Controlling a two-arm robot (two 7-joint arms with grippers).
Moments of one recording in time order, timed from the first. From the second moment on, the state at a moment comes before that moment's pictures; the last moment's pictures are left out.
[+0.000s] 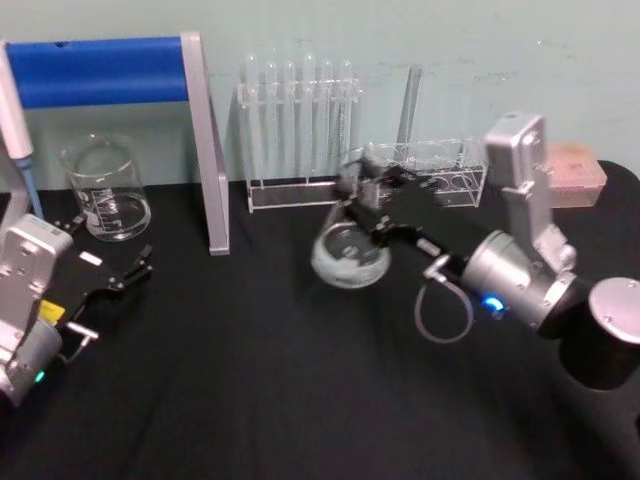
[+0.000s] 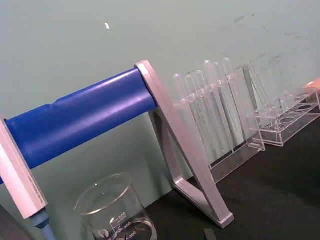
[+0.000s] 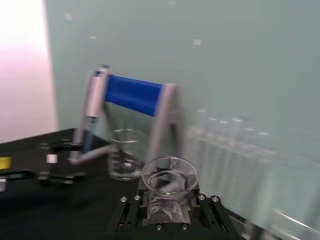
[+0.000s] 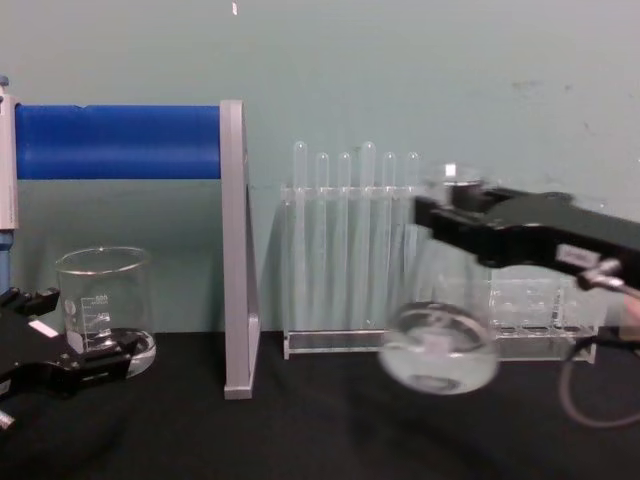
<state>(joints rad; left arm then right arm) -0.20 0.60 0.45 -1.41 -0.25 -0.12 0.03 0.29 0.40 -0.41 -1.53 0.40 -0.03 0.39</state>
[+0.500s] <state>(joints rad) -0.20 0.60 0.45 -1.41 -0.25 -0.12 0.03 0.25 0.41 -0.28 -1.51 0.37 -0.03 0.30</state>
